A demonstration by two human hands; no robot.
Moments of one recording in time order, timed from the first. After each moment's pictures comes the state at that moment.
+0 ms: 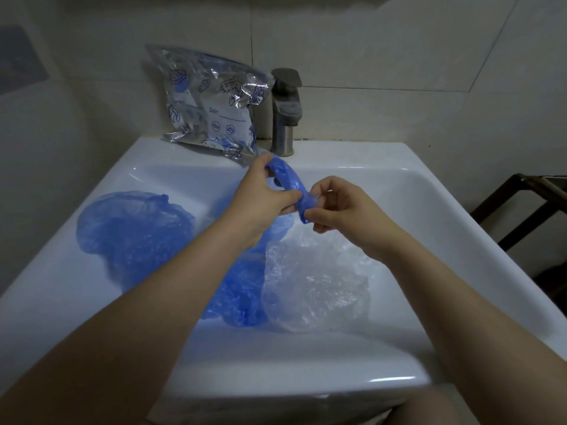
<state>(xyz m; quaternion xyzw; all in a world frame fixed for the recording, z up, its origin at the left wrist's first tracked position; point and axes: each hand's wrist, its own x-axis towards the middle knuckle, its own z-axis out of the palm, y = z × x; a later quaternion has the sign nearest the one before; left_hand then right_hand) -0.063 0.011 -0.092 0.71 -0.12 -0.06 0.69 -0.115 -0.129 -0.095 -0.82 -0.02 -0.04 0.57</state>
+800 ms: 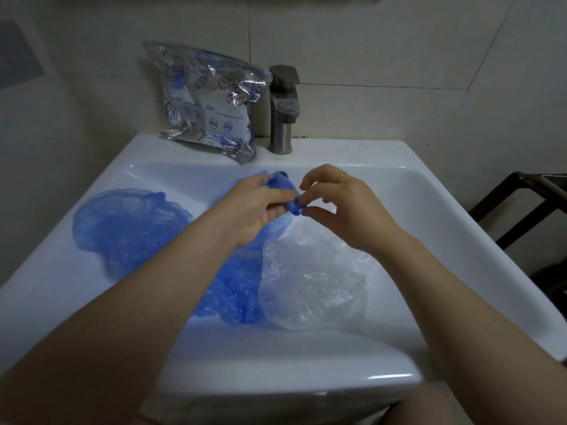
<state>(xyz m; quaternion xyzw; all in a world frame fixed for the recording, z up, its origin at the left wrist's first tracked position) -0.058 0.016 -0.091 0.59 -0.03 -0.22 0.77 -0.112 -0.135 -0.095 -0.94 -0.18 -0.22 0.20</state>
